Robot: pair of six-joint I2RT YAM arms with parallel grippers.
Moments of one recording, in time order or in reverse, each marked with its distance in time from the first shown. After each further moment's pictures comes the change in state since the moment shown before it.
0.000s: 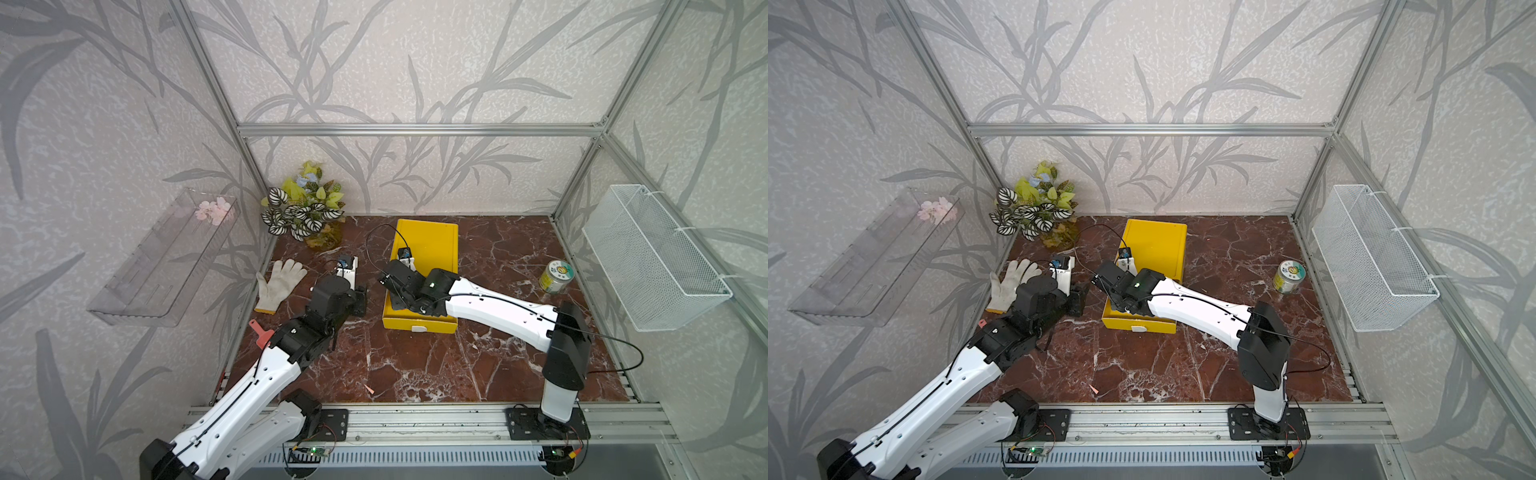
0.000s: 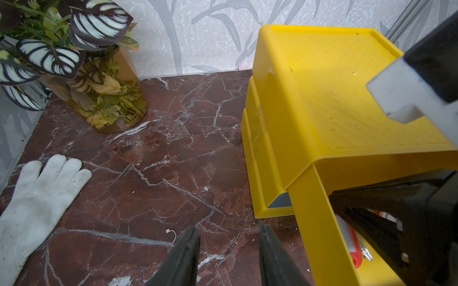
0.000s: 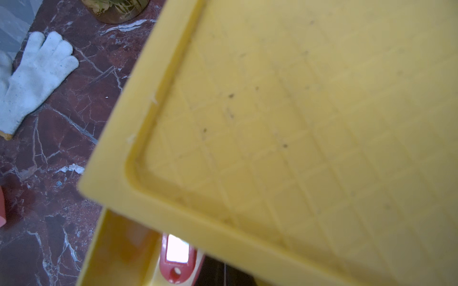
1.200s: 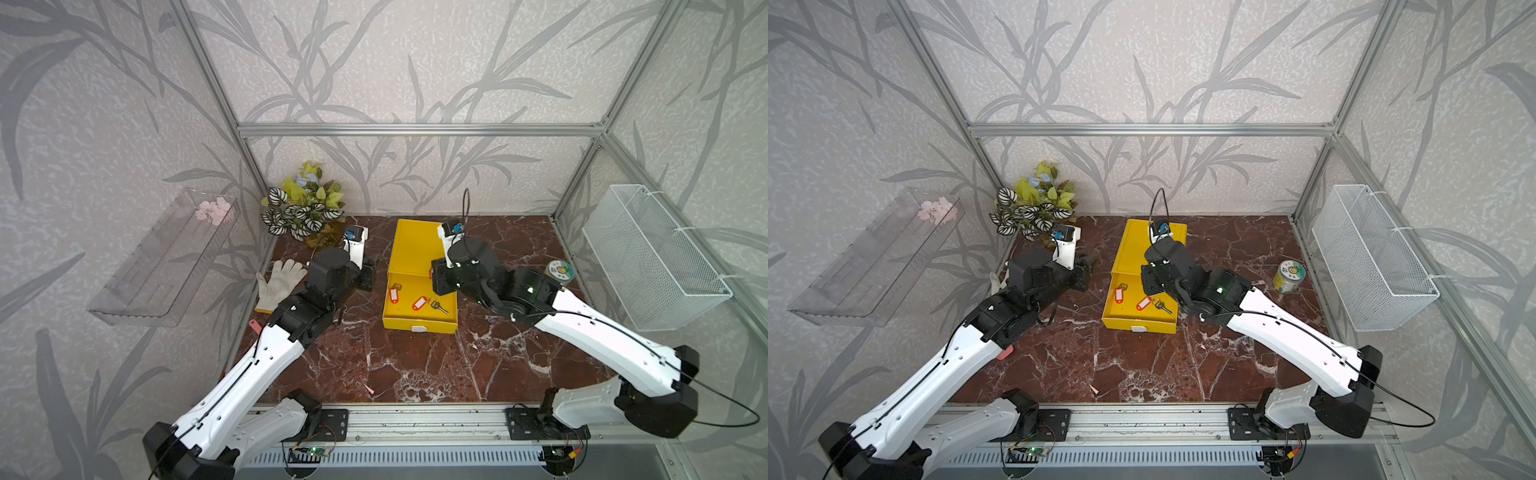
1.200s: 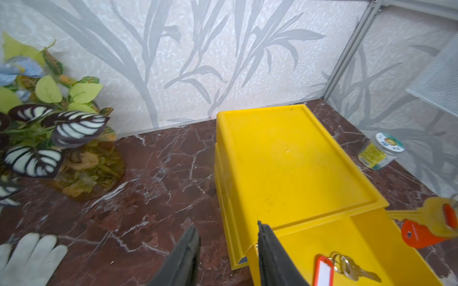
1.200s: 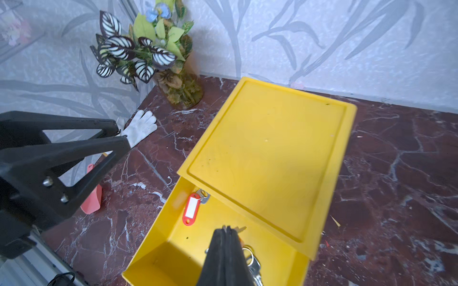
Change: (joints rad) left arm 0.008 0.153 0.288 0.036 0.153 0.077; right arm -0.082 -0.523 -0.162 0.085 -0.045 -0.264
